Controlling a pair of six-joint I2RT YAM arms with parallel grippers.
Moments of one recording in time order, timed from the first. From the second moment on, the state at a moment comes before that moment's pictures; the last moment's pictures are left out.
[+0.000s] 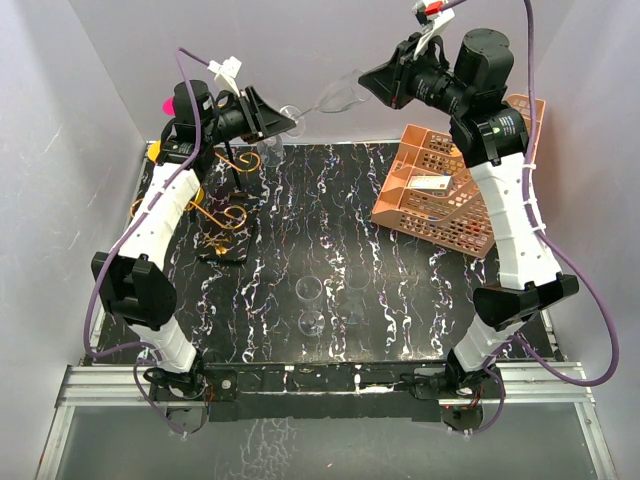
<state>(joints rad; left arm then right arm) -0.22 1.71 1.73 -0.16 0.75 -0.67 0.29 1.69 2.26 -0.53 -0.55 0.10</state>
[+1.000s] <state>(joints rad) -0.16 1.71 1.75 -0.21 0.72 -0.66 0.28 1.67 2.15 -0.50 -0.62 0.07</state>
